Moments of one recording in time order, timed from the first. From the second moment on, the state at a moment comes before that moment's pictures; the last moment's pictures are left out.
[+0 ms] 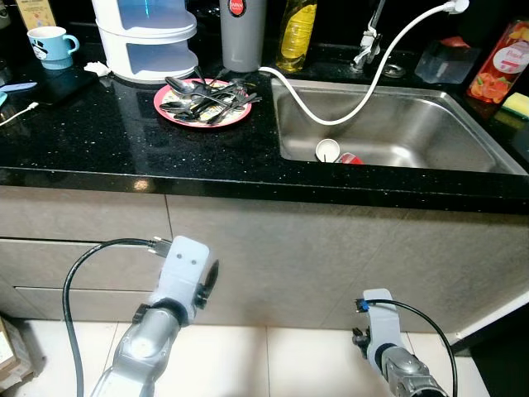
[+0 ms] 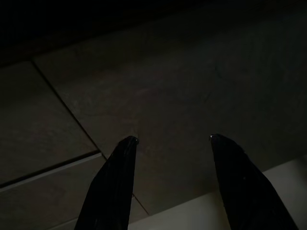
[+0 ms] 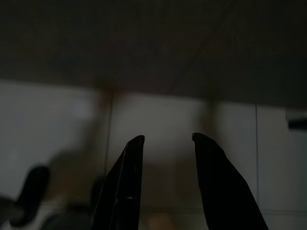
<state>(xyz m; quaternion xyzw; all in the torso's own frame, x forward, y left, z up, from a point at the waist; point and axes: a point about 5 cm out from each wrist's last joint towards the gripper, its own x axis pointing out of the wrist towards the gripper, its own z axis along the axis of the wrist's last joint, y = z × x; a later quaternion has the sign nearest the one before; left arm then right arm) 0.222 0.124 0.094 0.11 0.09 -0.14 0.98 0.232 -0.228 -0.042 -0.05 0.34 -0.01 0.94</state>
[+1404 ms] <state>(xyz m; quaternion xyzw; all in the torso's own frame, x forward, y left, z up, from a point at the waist) 0.271 0.127 0.207 0.09 -0.12 -0.04 0.99 0.296 -0.130 0.239 -0.01 -0.18 0.09 0.98</state>
